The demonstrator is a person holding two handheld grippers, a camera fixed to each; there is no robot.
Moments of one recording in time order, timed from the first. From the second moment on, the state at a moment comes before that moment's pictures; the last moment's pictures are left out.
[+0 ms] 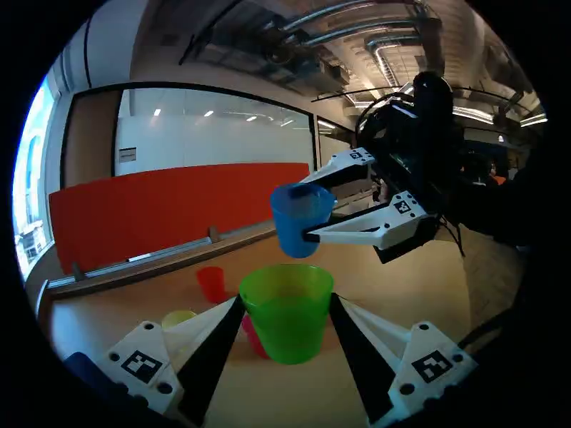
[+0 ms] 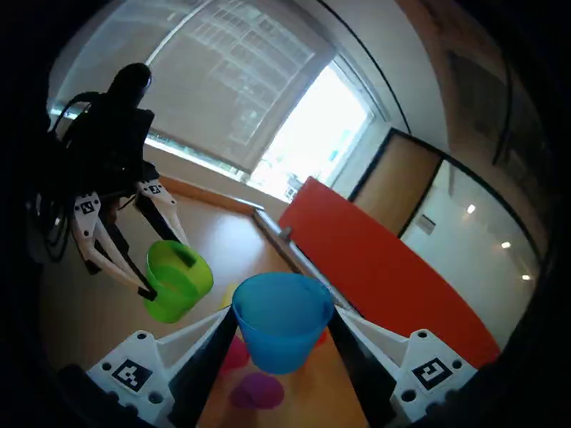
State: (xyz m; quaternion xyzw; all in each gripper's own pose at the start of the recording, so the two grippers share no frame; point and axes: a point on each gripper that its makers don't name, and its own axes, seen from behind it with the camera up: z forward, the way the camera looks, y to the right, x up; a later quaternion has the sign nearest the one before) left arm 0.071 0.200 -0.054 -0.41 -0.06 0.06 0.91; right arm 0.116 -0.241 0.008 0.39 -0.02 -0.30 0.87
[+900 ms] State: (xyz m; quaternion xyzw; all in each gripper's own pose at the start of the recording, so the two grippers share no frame) left arm 0.011 0.187 -0.038 -0.40 -0.12 0.08 0.91; right arm 0.005 -0.182 -0.009 0.39 -0.20 -0.22 0.87
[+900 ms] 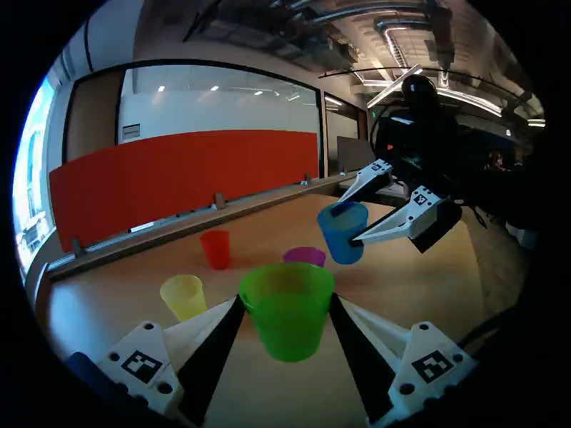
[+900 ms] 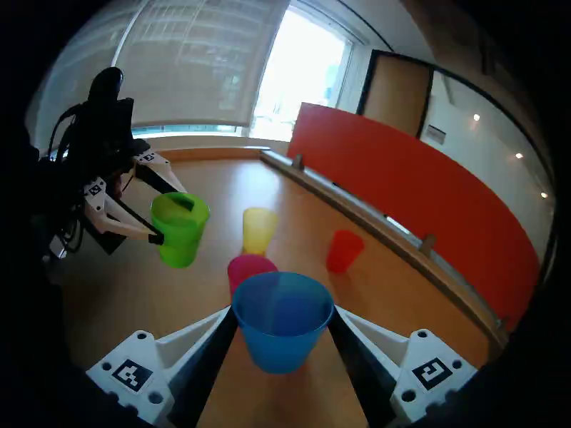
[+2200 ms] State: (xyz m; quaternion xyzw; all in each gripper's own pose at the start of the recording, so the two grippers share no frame) left arm -0.058 0.188 -0.034 -0.39 -0.19 0.10 0.89; right arm -0.079 -0.153 -0.030 0.39 -0.27 -0.15 0.87
